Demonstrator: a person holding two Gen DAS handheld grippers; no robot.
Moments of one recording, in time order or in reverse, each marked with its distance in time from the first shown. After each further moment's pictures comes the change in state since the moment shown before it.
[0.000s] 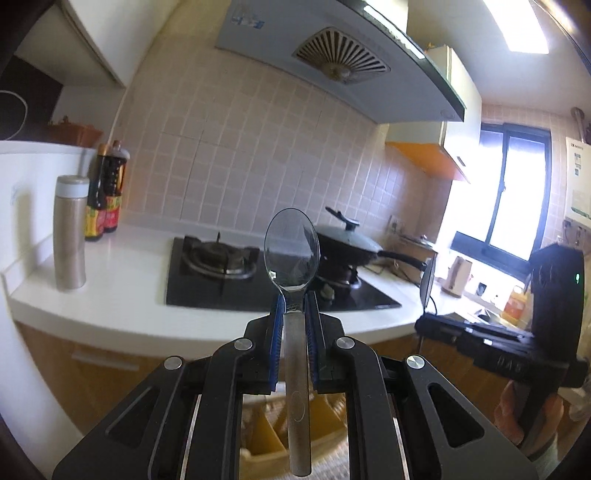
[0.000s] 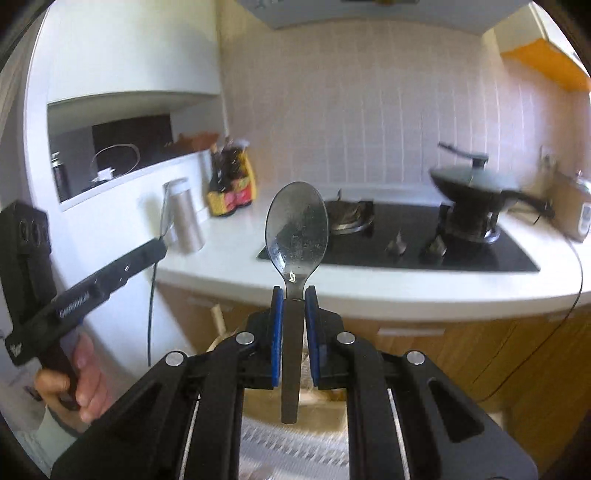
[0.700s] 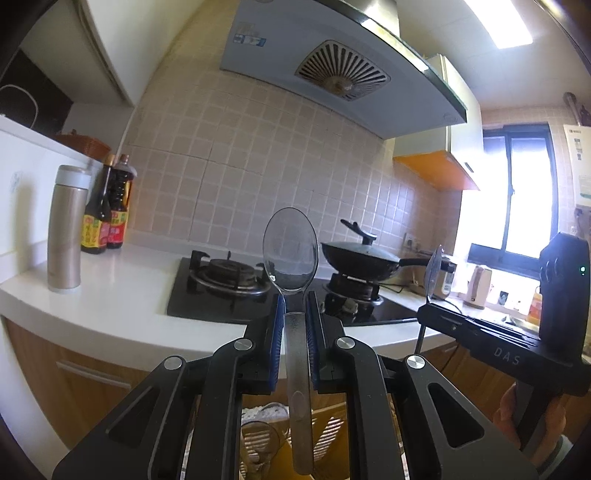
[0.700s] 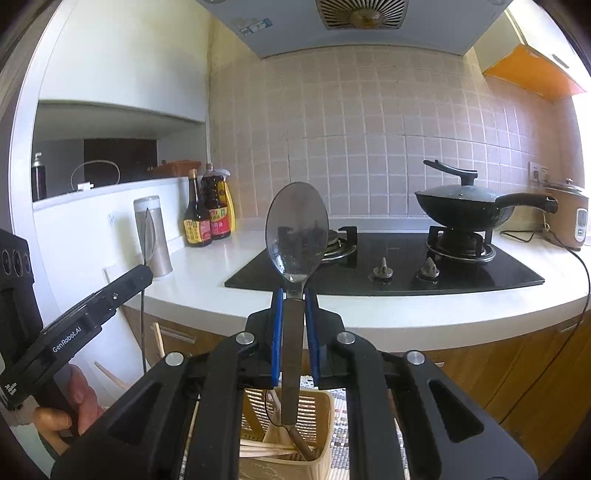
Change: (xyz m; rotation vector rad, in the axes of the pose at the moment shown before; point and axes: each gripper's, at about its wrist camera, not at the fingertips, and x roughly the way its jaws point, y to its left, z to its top) left arm 0.047 0.014 -0.059 0.050 -0.141 0.062; right arm 0.056 -0.029 -0.046 -0.011 -0.178 -0.036
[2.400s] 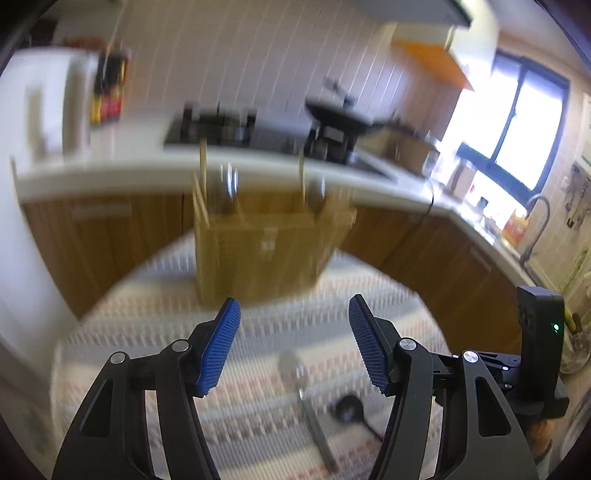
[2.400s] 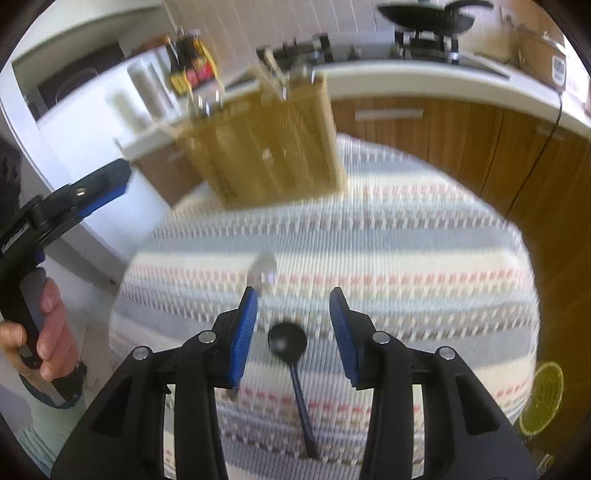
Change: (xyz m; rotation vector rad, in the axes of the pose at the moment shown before) left arm -0.098 -0.034 -0.059 -0.087 0.625 -0.039; right arm -0.132 0.032 -0.158 0.233 0.663 -0.004
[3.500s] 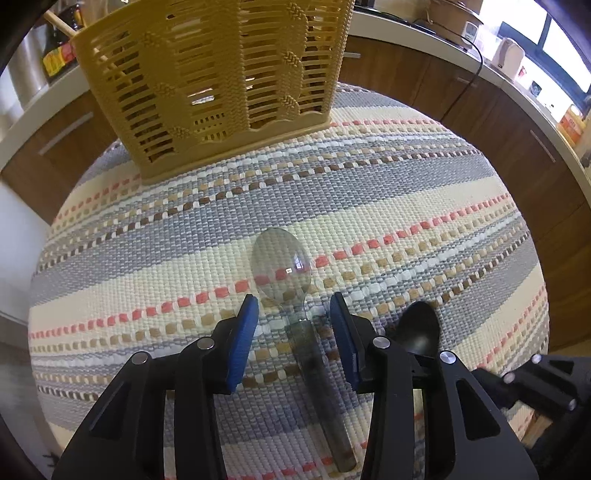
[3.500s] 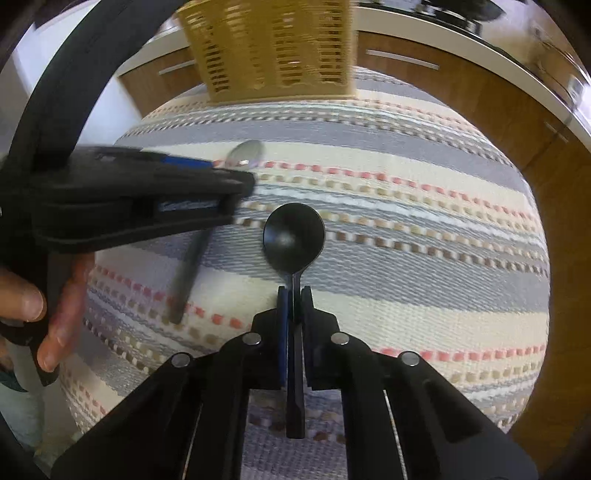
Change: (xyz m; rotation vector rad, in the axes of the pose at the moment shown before) left arm 0.132 -0.034 -0.067 0.125 0.418 0.228; right arm 0.044 0.003 -0.064 -0.115 0.125 -0.136
